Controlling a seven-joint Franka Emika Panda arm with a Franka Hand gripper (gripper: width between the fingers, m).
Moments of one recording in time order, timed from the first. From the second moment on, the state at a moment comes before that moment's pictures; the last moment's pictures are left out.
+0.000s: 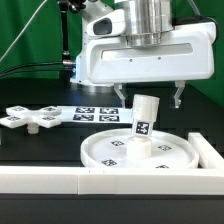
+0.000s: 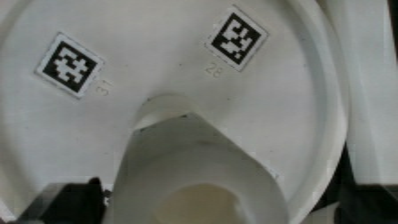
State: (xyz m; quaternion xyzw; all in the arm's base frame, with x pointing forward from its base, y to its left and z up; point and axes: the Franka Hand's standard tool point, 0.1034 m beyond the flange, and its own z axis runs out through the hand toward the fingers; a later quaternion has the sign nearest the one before) arm 0.559 0.053 0.087 -0.99 0.14 -0.02 0.07
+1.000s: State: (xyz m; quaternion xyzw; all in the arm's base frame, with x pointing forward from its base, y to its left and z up) arm 0.562 0.049 0.088 -0.97 -0.25 -0.05 0.03
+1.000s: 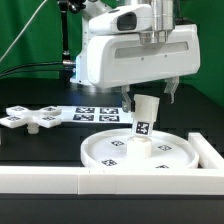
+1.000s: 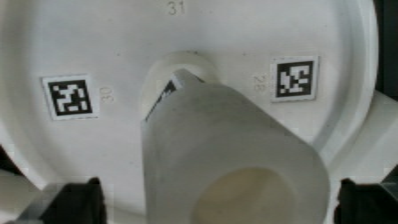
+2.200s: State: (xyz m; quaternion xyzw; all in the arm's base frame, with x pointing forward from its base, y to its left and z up) arm 0.557 0.047 0.082 -0.82 -0.57 -0.05 -0.02
